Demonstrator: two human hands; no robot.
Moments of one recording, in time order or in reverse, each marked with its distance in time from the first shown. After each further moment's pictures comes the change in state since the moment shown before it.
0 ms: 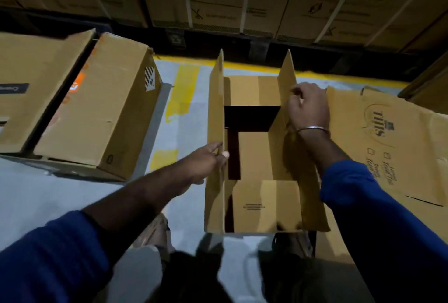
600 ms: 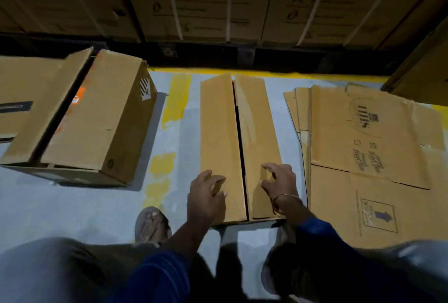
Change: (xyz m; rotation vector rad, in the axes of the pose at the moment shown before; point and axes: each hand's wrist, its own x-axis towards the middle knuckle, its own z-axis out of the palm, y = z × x) left_hand 0.031 -0.133 0.081 0.460 0.473 0.296; right_hand -0.190 0.057 0.021 0.053 -0.571 0.439
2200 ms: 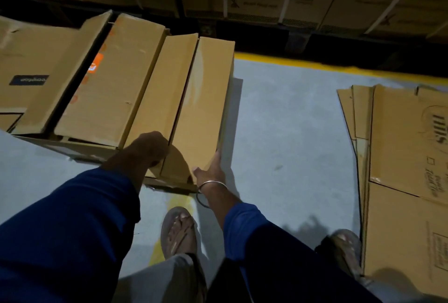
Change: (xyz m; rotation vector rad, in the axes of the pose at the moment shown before) left_hand 0.154 -0.126 -0.211 0.321 -0.195 -0.573; right_hand 0.003 -0.237 0.215 0.437 -0.394 0.205
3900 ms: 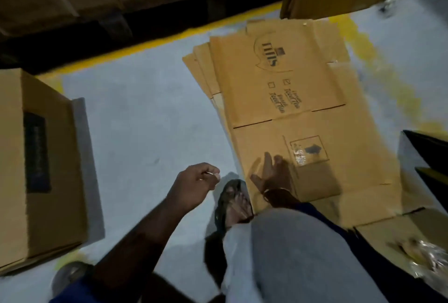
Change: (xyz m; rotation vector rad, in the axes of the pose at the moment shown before) left_hand -0.243 0.295 0.269 -0.273 -0.430 0.650; right_hand -0.033 0.330 -0.431 -0.626 0.613 0.192
